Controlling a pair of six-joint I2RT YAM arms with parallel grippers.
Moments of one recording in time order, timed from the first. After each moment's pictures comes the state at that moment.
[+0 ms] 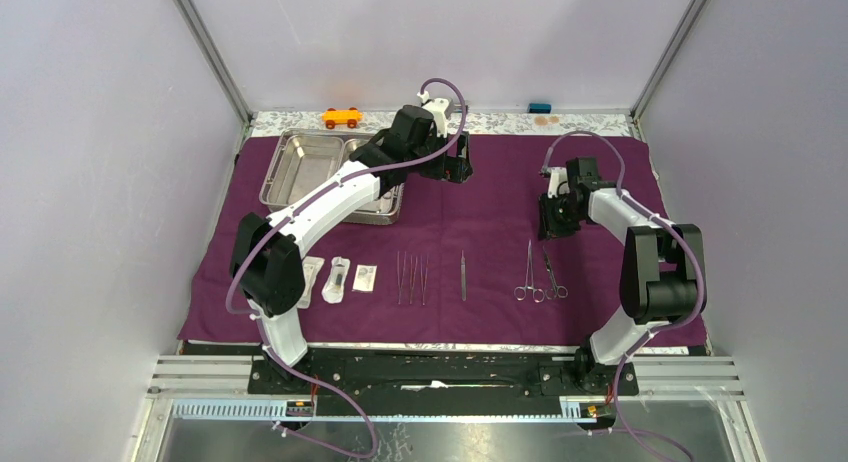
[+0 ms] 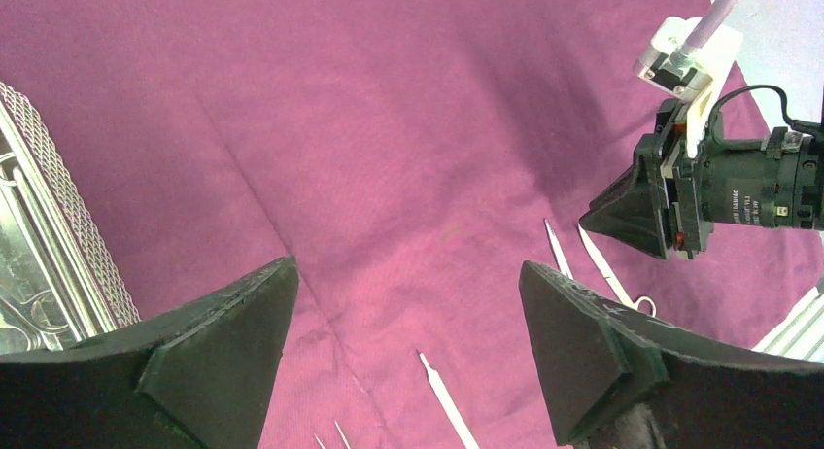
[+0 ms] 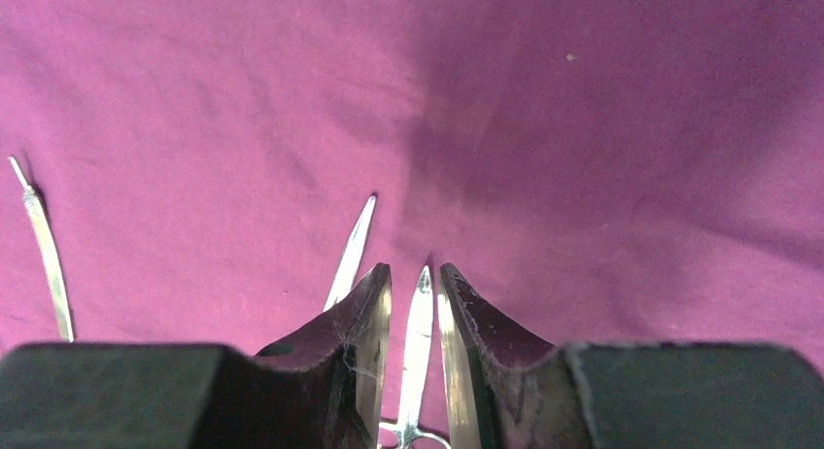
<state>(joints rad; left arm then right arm) -0.63 1.80 1.60 -0.36 0.12 -0.35 0.05 1.66 1.01 -0.56 -0.27 -0.10</state>
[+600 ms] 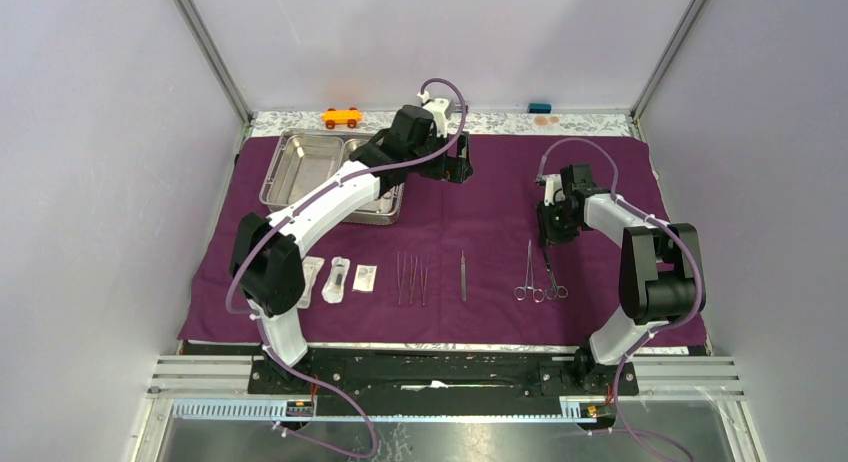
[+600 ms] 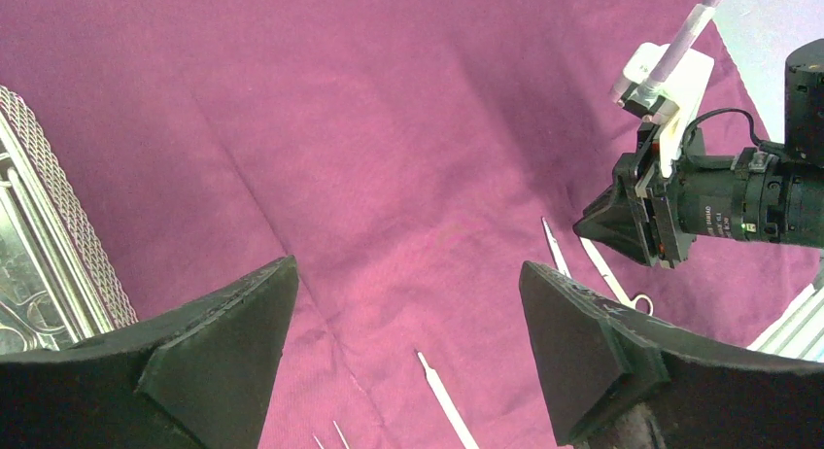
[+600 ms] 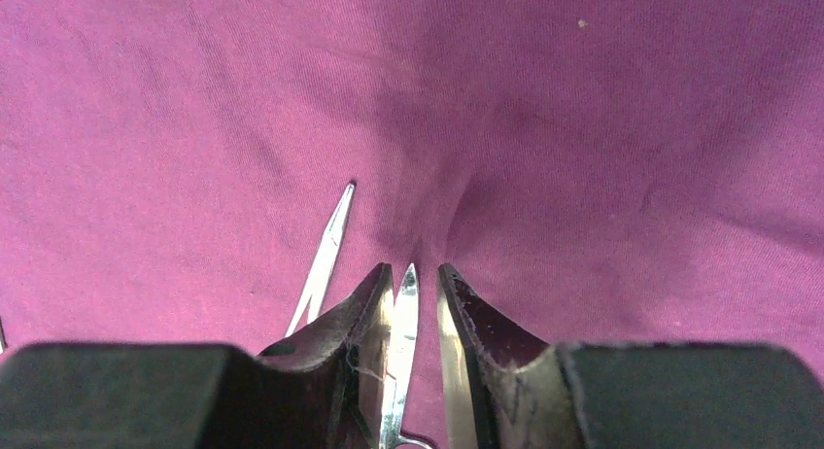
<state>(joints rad) -0.63 1.80 1.60 -0.36 0.13 -0.35 0.07 1.66 0.95 -0.51 -0.20 -0.14</state>
